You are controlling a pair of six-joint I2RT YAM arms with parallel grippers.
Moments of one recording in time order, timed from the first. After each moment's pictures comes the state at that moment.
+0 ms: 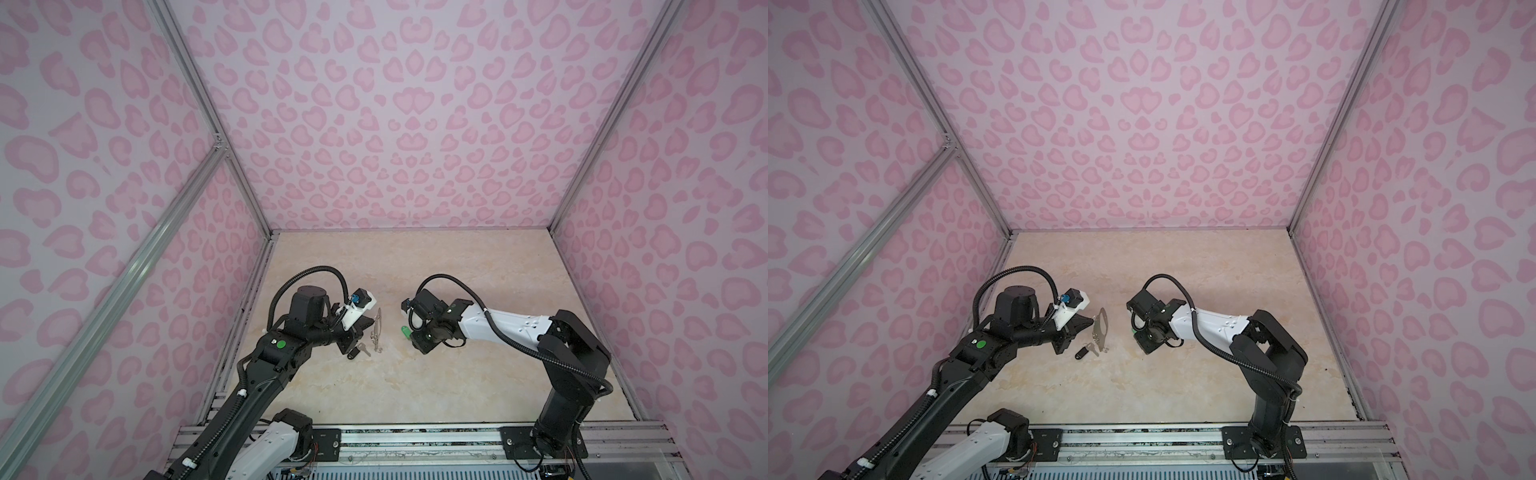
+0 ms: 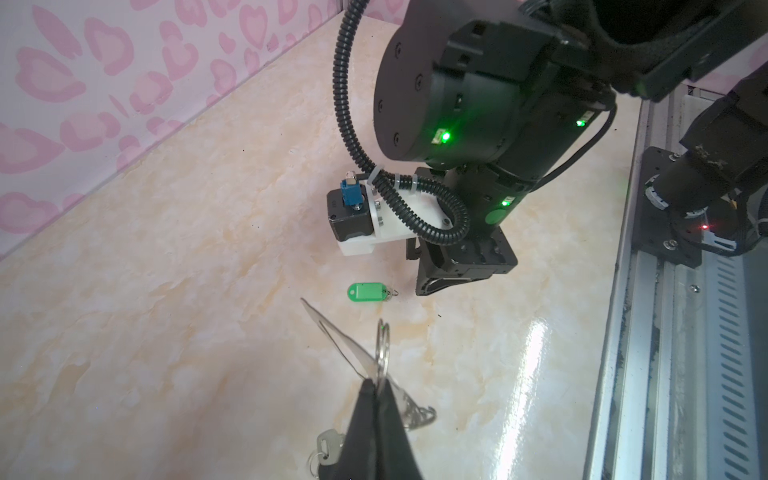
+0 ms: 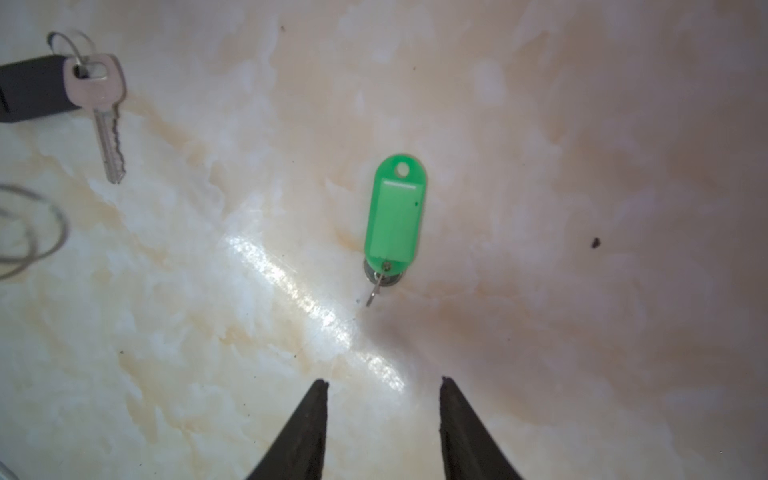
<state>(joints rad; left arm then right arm) -0.37 0.90 0.80 -0.56 0.54 0.41 0.84 1.78 1.15 -0.58 -0.03 0.18</state>
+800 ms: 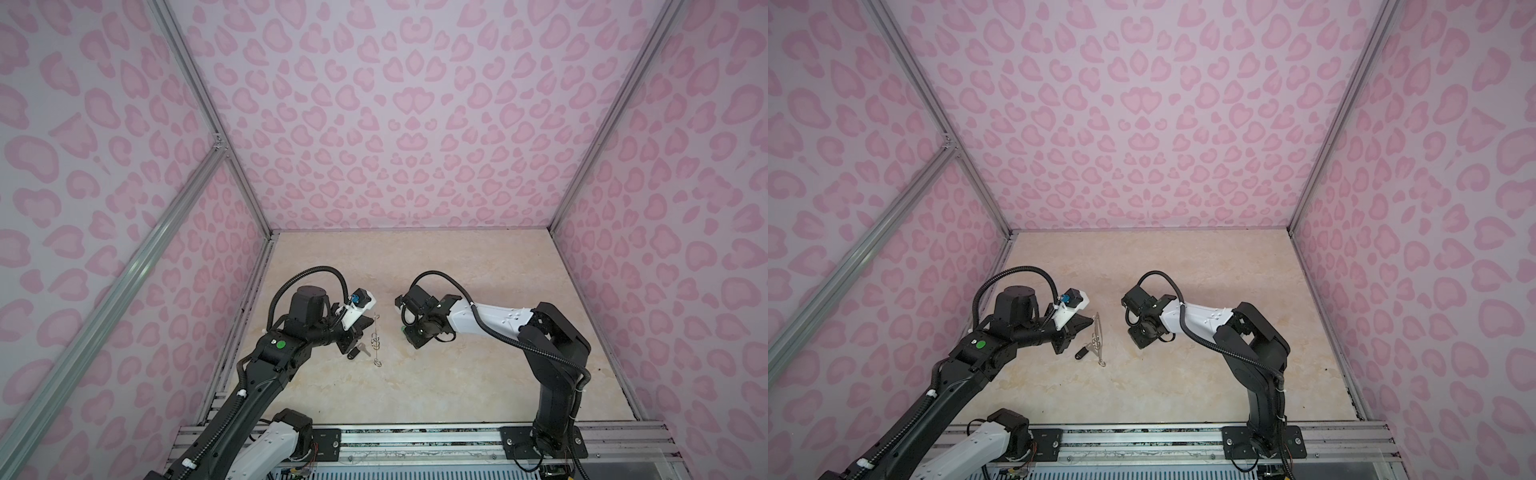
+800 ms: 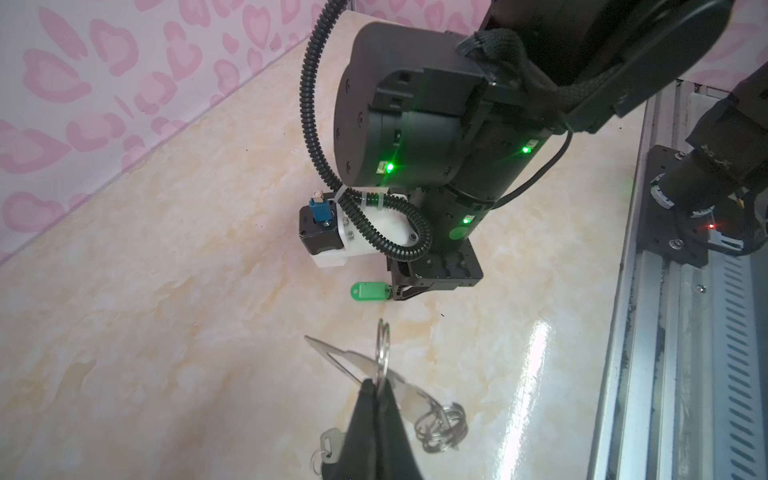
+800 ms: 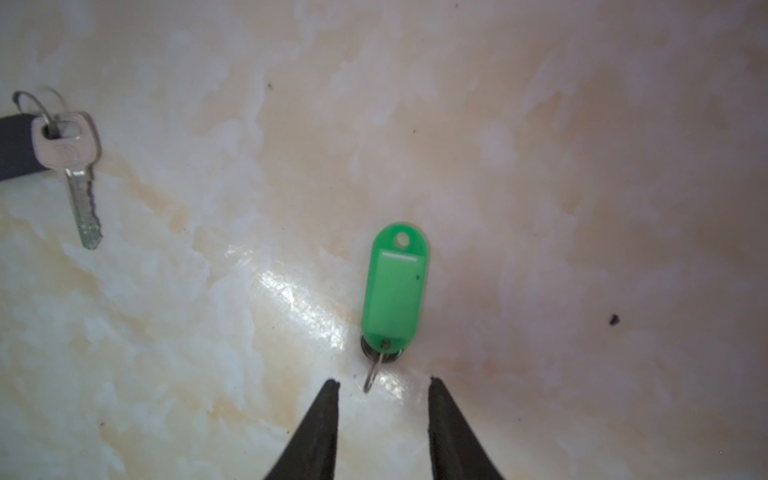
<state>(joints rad) -0.37 0.89 0.80 -0.56 0.53 0.41 0.84 1.89 1.25 -0.58 -0.03 0.17</state>
